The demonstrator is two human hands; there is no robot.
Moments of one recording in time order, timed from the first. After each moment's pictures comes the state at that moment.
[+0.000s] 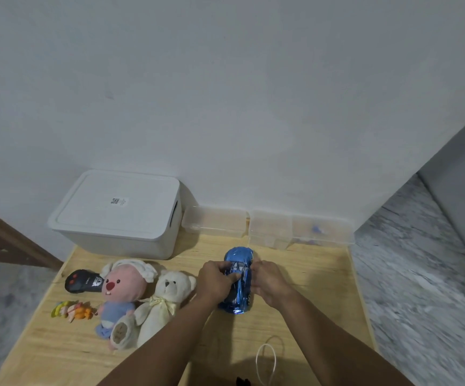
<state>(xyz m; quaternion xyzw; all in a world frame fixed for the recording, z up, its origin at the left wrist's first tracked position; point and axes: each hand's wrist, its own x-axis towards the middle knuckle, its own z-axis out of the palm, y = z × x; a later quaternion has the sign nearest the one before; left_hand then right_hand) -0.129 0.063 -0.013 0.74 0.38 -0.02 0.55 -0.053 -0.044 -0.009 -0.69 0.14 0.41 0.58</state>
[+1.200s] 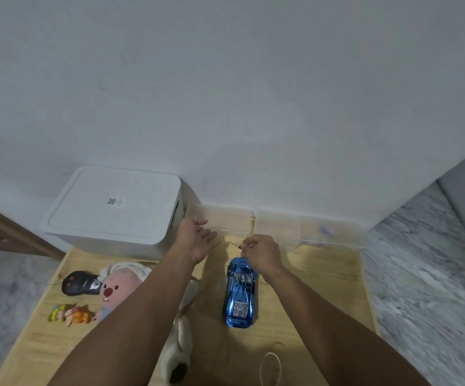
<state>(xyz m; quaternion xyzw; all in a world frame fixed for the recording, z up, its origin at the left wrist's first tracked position) -0.068 0.149 0.028 0.30 0.47 0.04 0.83 -0.006 -0.001 -0.011 -0.88 -0.04 0.26 0.40</state>
